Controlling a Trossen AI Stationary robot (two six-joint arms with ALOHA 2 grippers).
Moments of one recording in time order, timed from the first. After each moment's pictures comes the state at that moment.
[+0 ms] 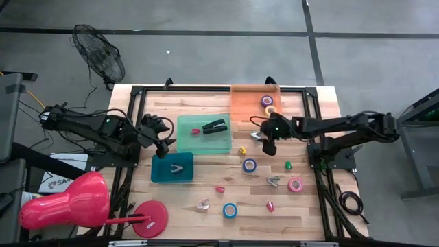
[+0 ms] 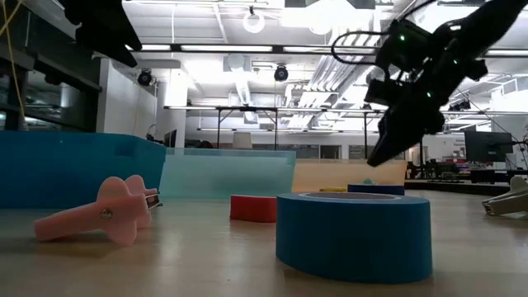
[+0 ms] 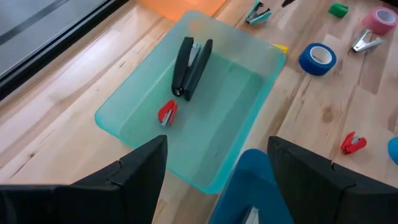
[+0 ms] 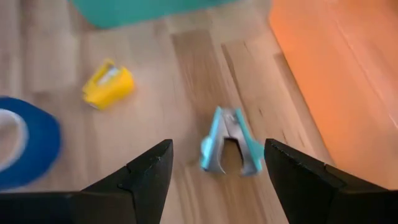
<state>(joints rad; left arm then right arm) -0.24 0.84 0.89 -0.88 -0.51 -0.66 -0.25 1.22 0.48 -0.12 0.07 -0.01</state>
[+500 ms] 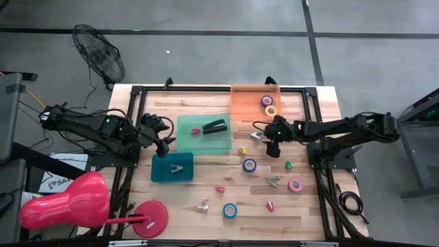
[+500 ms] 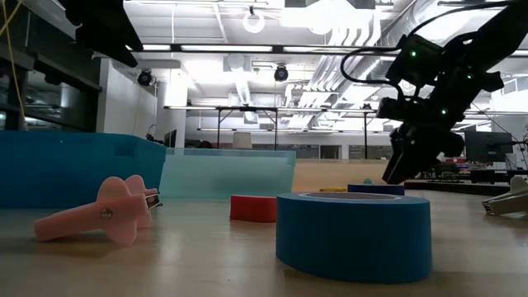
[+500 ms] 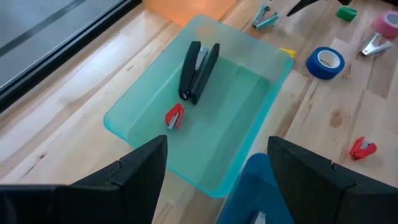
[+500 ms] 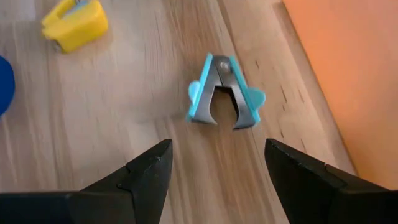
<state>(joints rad) -0.24 0.84 0.89 -0.88 -0.55 -0.66 -0.25 1.22 0.38 -0.08 0.12 -0.03</state>
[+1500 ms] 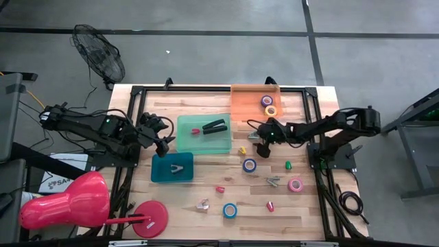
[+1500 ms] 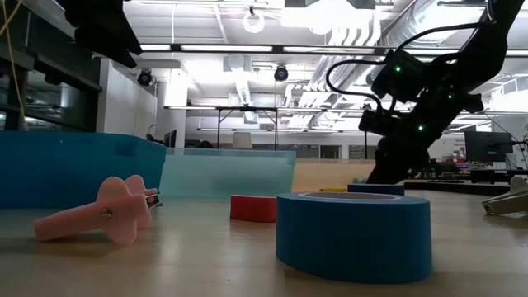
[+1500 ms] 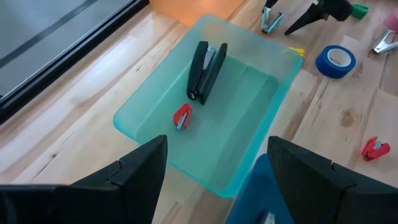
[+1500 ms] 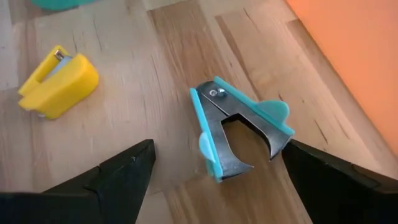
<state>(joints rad) -0.24 0.84 0.89 -0.91 -0.57 -0.66 -0.25 1.49 0.38 0.22 0.13 0.07</state>
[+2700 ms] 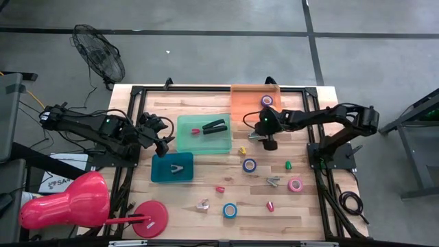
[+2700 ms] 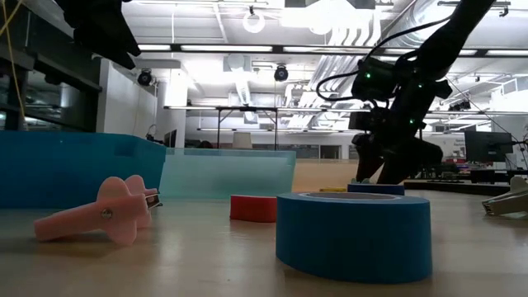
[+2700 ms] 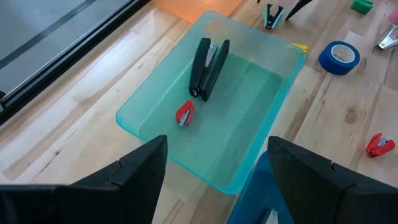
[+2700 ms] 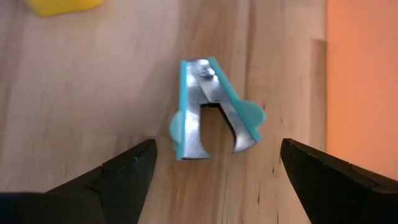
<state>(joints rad) -0.24 0.84 0.89 -0.92 -0.57 -0.66 -0.41 1.49 0.59 -0.16 -0.07 -0.52</state>
